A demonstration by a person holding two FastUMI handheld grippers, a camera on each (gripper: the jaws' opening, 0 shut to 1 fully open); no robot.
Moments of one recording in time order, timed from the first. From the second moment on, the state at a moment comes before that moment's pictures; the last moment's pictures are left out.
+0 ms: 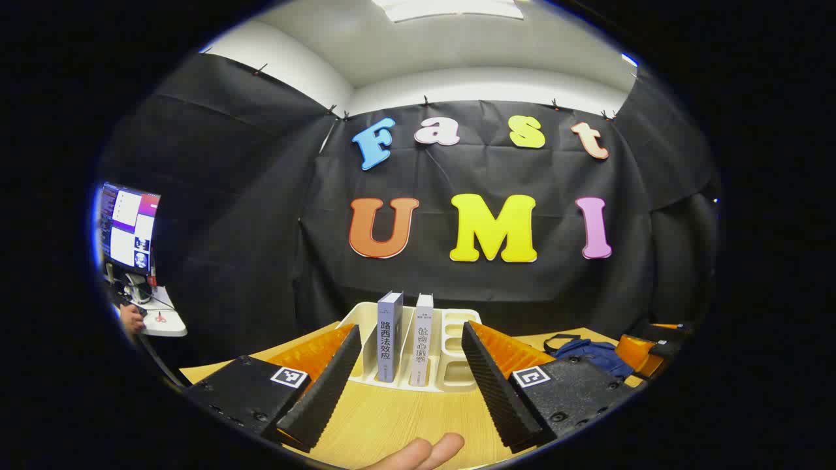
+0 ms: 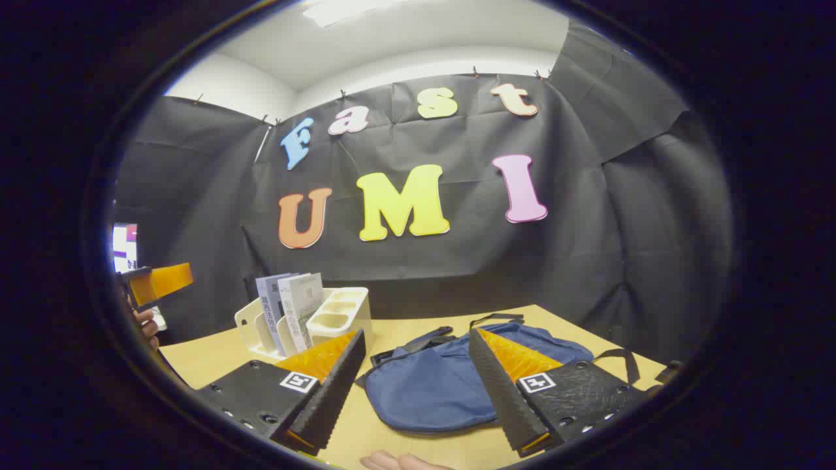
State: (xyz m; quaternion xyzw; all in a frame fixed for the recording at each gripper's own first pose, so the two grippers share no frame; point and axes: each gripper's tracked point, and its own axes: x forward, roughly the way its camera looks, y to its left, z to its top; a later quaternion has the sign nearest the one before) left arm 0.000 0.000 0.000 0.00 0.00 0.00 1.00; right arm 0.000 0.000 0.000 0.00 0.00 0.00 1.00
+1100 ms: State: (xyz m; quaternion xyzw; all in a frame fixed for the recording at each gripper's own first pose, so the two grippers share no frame) left arm -0.003 0.053 -0.016 -0.01 0.05 0.02 1.00; right arm 0.002 0.025 -0.034 -0.13 0.04 -0.04 0.99
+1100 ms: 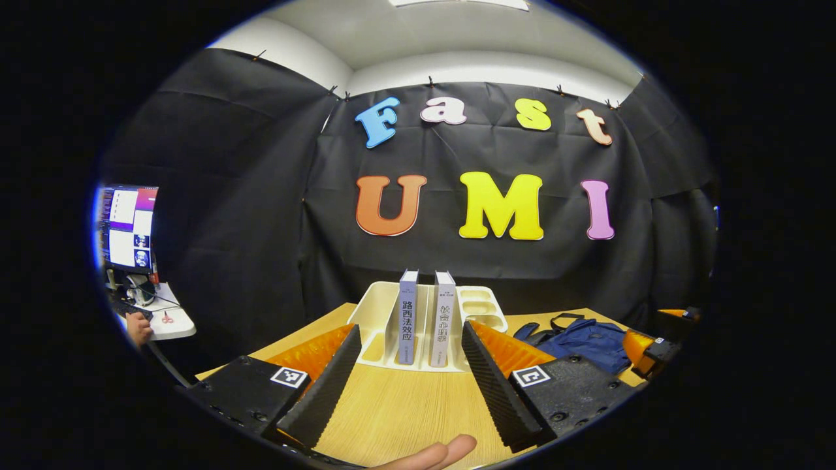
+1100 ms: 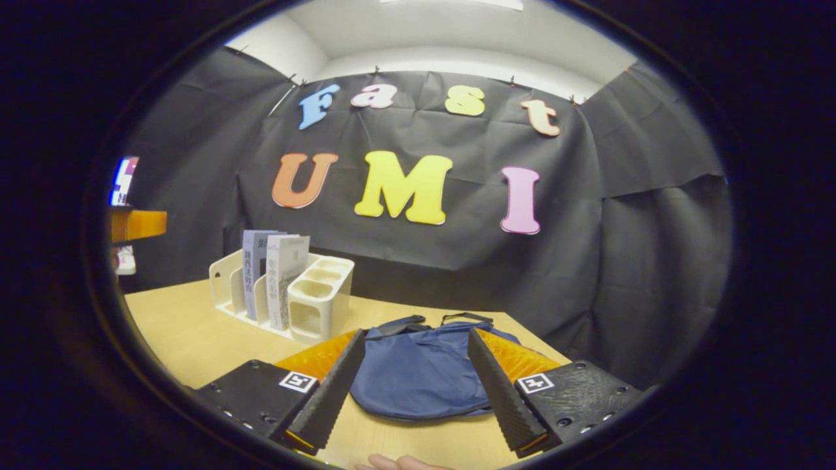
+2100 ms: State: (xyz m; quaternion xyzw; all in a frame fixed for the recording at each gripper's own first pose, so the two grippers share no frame) left arm 0.006 0.076 -0.028 0.01 0.07 0.03 1.00; right arm 0.090 0.040 -0.193 -0.26 0.29 -0.07 0.92
